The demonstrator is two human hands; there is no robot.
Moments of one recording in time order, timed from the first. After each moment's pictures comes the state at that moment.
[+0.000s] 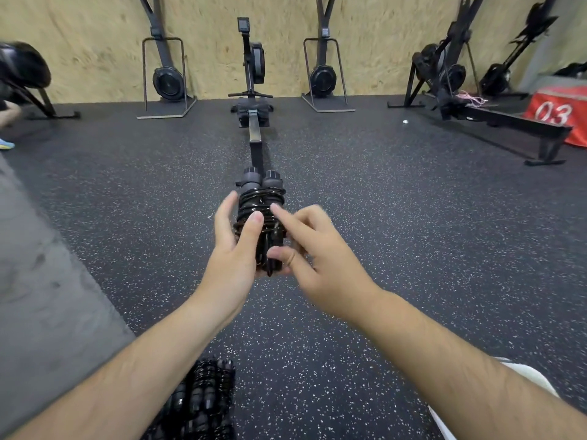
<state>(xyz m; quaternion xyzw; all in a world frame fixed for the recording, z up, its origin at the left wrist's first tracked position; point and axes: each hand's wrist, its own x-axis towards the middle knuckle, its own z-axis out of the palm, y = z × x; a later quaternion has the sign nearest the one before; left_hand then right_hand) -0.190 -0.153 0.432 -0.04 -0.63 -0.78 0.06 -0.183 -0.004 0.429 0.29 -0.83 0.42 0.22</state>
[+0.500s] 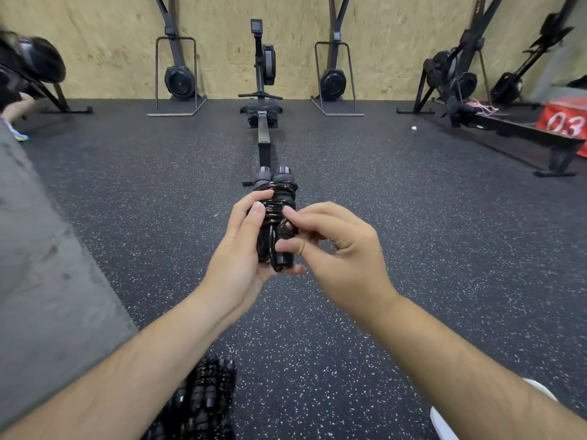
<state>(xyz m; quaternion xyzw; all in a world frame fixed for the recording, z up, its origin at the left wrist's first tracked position) -0.185 -0.158 0.445 -0.11 -0.53 -0.84 -0.02 -0.174 -0.011 0.452 0.29 -0.73 0.53 0.32</state>
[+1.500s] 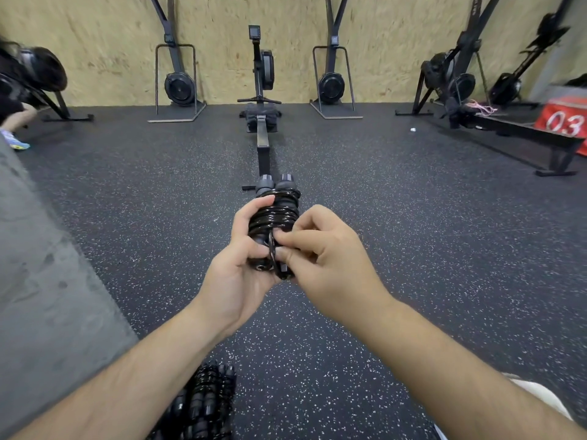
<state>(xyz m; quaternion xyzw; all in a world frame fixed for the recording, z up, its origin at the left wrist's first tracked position) -0.179 -0.156 0.443 -0.18 -0.45 -0.87 -0.09 -0.172 -0.011 0.453 0.24 -0.83 0.41 0.27</state>
